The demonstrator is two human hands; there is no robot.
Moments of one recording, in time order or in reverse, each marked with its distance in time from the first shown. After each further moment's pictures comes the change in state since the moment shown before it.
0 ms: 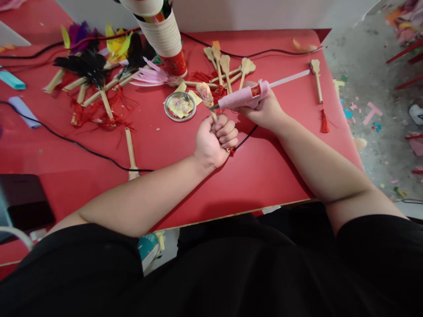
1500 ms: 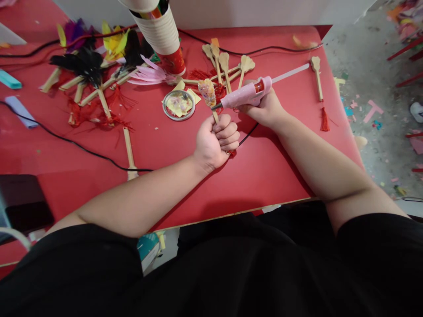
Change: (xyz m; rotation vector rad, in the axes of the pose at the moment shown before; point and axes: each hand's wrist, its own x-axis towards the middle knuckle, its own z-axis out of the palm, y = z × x) left_hand 0.002 0.000 -0.009 -0.021 -0.075 -0.086; right_hand 0.000 -0.004 -0.003 0.063 -0.017 0.017
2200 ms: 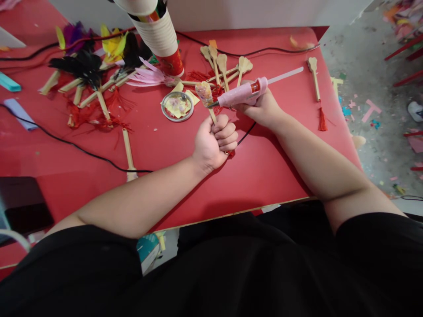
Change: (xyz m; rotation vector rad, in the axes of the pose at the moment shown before) left_hand -0.001 -0.001 0.002 0.013 0.025 0.014; right_hand 0.000 -0.010 0.004 0.067 0.012 0.068
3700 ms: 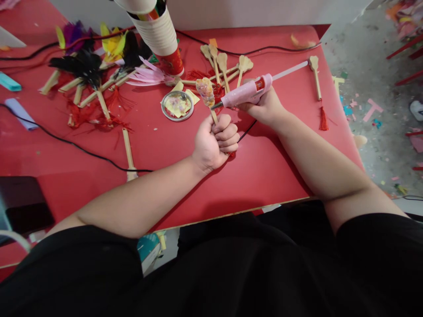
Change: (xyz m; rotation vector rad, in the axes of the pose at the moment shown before) left_hand -0.005 0.001 0.003 -0.040 -0.028 -0.064; right_hand 0.003 0.005 -0.006 0.029 -0.006 -0.059
